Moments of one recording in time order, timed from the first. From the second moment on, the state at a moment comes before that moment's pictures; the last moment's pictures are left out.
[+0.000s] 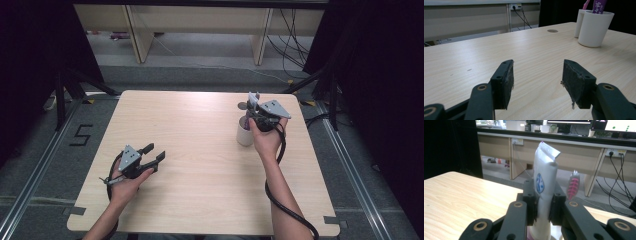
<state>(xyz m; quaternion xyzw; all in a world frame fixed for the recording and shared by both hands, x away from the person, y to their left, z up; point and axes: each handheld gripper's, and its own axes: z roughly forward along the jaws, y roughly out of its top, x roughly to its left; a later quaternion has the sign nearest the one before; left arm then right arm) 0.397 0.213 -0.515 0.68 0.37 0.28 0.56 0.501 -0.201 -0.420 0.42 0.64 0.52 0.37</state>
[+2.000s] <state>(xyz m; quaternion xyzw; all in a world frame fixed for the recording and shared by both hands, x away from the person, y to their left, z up) 0.396 0.214 -0.515 0.68 0.37 0.28 0.56 0.496 -0.206 -0.433 0.45 0.64 0.51 0.35</state>
